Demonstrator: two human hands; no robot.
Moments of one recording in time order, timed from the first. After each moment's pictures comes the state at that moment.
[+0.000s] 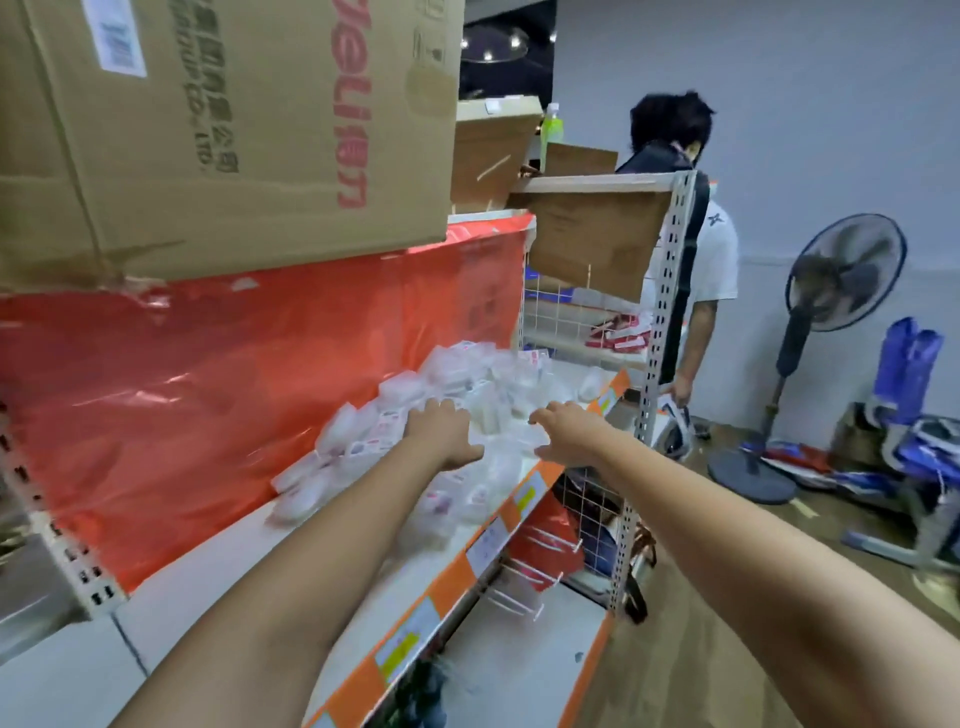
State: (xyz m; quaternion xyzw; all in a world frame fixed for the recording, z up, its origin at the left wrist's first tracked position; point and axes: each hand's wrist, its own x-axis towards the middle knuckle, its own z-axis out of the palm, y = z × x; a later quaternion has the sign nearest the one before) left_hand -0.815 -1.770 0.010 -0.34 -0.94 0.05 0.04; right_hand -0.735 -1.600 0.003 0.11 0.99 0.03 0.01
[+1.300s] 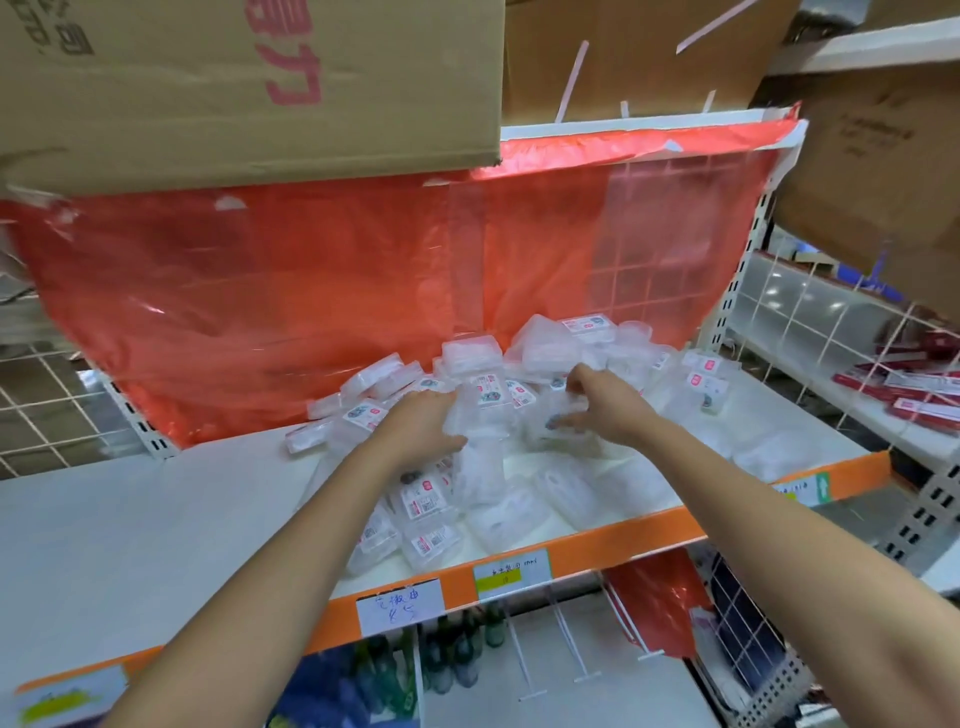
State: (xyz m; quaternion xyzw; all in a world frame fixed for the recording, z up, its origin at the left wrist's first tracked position) left_hand -0.888 -1.709 -0.034 -0.04 -0.99 -0.14 0.03; right_hand -0.970 -1.467 -0.054 -0.20 0.95 -0.23 -0.04
